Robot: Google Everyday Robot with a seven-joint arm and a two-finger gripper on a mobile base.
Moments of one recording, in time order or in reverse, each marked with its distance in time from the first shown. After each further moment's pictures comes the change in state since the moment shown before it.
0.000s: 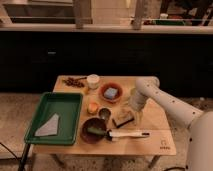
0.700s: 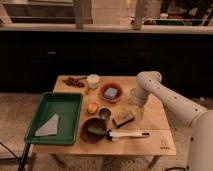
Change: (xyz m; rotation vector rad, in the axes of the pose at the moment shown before) arm 0.006 -0.006 -0.037 0.018 0.027 0.032
